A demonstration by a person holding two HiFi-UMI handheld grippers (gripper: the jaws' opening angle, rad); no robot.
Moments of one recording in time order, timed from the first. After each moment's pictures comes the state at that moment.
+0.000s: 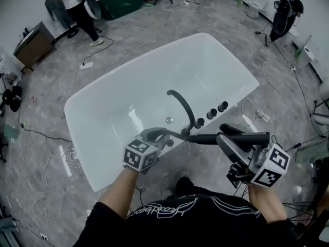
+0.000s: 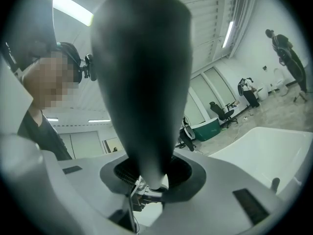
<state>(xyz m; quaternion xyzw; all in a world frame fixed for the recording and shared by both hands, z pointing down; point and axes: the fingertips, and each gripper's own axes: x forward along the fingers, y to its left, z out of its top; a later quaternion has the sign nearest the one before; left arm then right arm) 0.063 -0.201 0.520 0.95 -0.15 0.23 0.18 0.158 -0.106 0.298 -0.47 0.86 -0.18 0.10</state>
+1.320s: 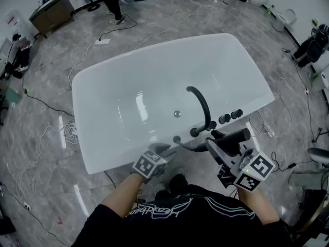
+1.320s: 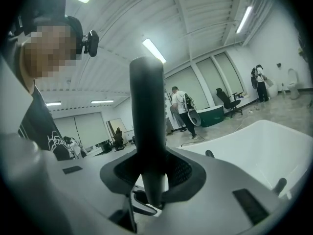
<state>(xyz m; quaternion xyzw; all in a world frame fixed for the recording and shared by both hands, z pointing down) 0.032 -0.133 0.634 0.90 -0.13 0.32 0.27 0.115 -0.153 0.386 -0.43 0.88 -0.19 -0.01</state>
